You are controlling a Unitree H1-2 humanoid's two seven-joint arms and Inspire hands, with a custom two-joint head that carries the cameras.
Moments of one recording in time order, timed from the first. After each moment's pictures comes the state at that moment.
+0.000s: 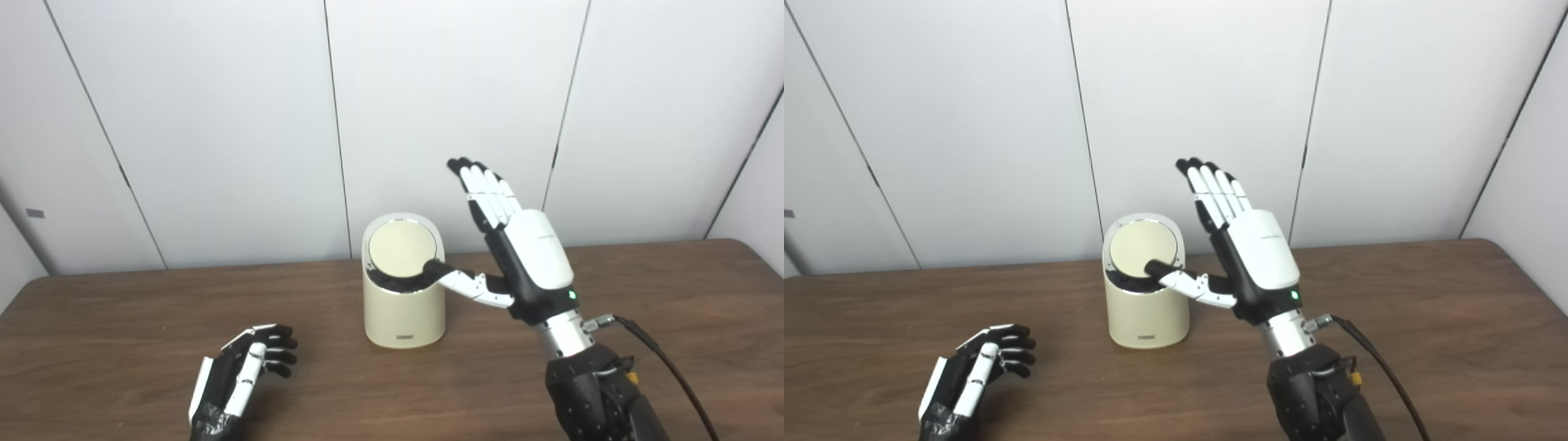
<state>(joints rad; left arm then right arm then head) -0.10 0.05 0.10 0.03 -0.06 -0.14 -0.01 -0.36 -0.13 0.13 -0.24 -0.69 -0.09 -0.20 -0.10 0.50</state>
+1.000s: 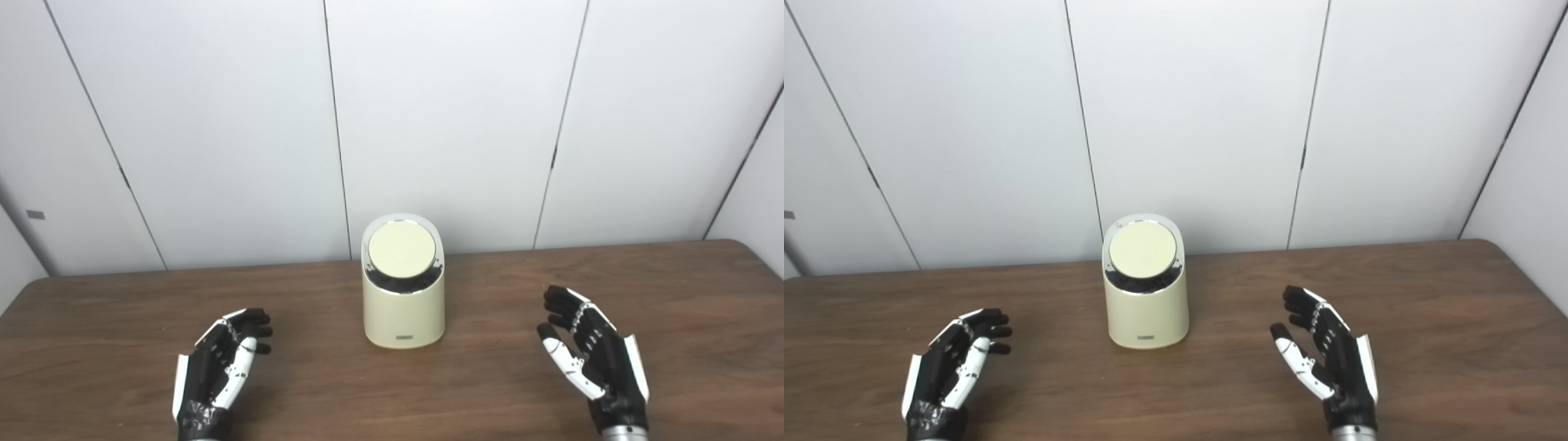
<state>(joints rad) -0.13 0.04 0.13 0.11 -0.08 -0.26 0.03 -0.08 -0.07 -0.07 0.00 -0.07 -0.24 -0.16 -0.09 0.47</state>
